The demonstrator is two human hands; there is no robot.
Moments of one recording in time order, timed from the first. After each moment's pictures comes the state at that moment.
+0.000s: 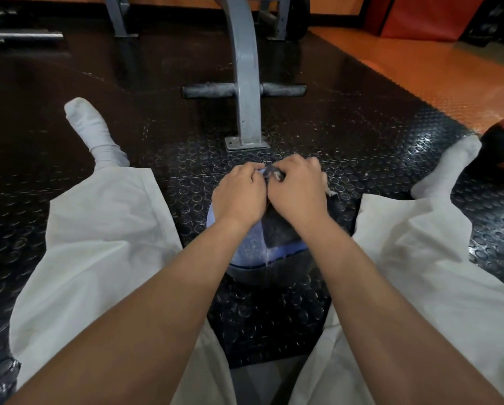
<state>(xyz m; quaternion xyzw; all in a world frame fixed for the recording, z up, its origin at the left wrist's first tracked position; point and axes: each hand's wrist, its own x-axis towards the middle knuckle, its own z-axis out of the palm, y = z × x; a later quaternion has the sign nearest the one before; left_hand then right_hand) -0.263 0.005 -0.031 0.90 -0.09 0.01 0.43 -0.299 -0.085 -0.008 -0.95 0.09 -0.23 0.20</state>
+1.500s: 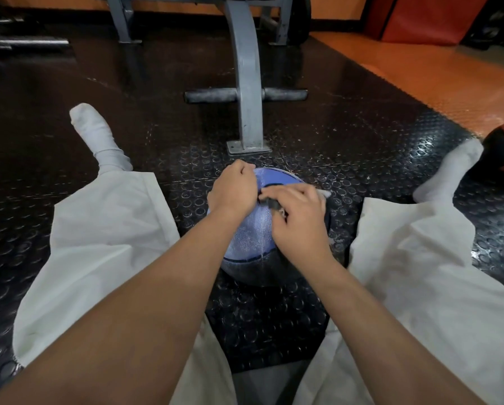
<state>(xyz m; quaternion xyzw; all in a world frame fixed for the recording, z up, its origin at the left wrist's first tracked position) -0.240 0.009 -0.032 0.88 -0.03 -0.02 0.48 -0.333 -0.084 -0.040 -0.91 0.00 -0.29 0.29</state>
